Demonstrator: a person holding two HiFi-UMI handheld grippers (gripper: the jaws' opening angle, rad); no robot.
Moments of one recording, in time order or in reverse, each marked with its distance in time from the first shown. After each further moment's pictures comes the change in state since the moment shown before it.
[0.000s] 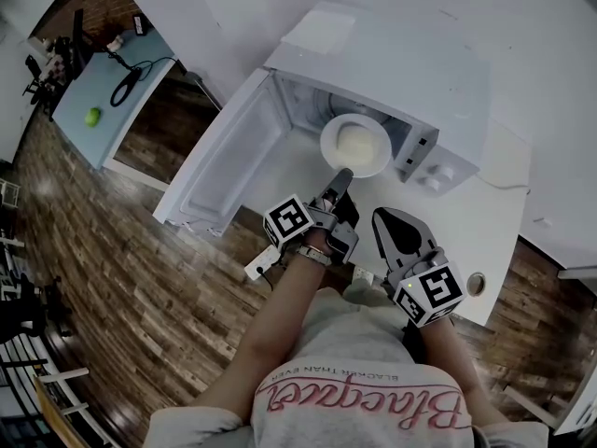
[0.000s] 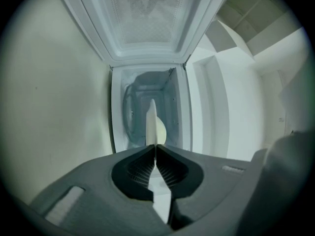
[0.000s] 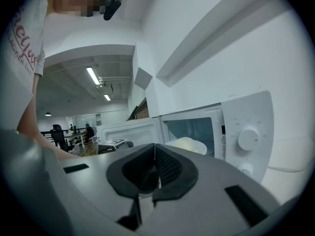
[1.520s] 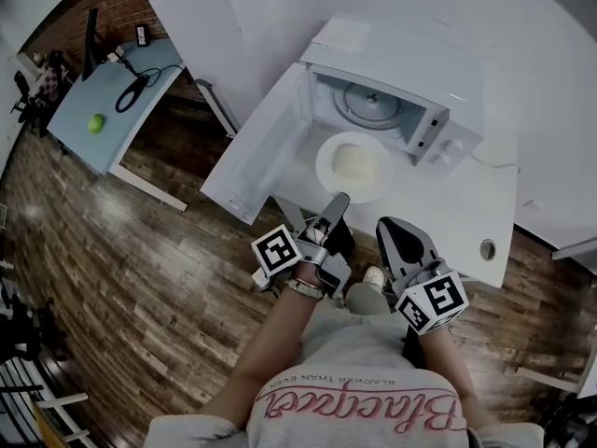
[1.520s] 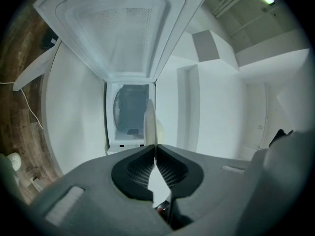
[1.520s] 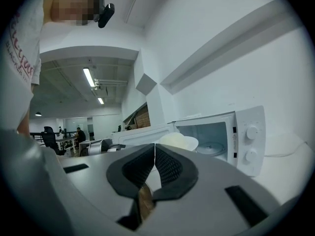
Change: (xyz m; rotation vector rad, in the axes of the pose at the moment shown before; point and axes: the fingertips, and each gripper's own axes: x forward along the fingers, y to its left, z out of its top) left arm -0.153 -0.077 -0.001 -0.076 0.088 -0.160; right arm -0.024 0.125 0.007 0.003 -0.076 -0.095
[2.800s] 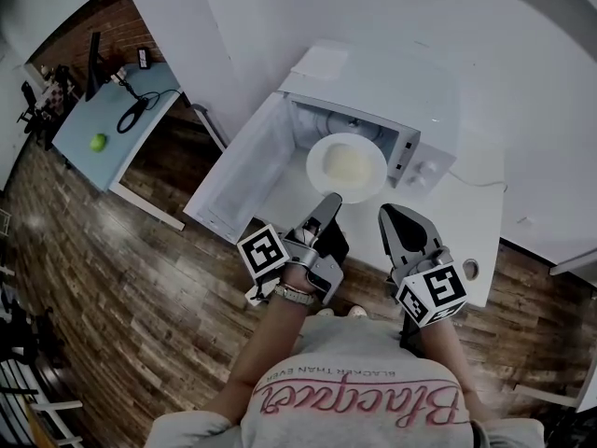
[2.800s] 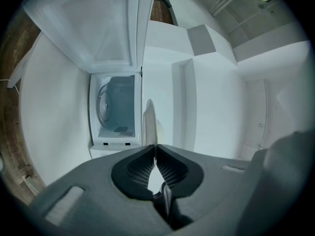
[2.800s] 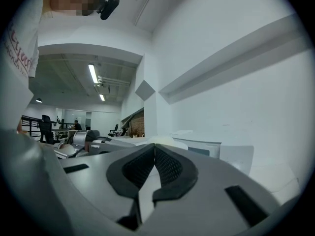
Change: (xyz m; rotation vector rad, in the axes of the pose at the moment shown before) left arm 0.052 -0.054 -0.018 0.022 -0.004 -0.004; right arm -0.009 -0.062 0.067 -0.136 -0.048 -0.033
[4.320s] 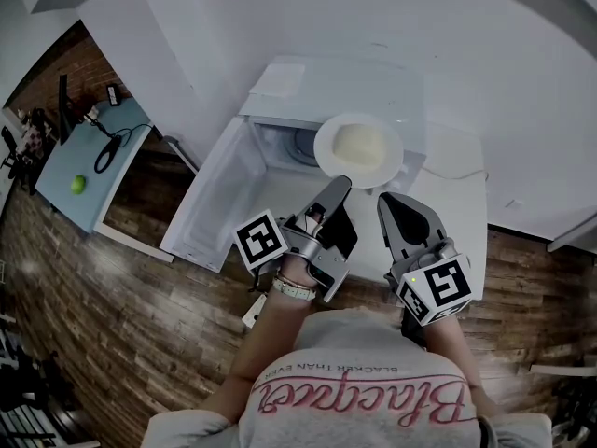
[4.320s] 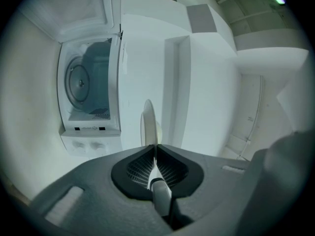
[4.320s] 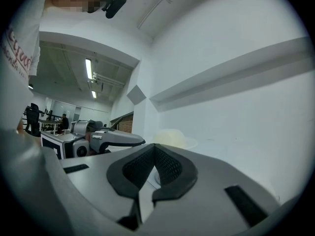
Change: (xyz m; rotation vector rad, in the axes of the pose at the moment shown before) left arm 0.077 -0.050 -0.042 0.000 0.202 -0.129; right arm -0.017 -0.046 0.036 -0.092 -0.066 -0.132
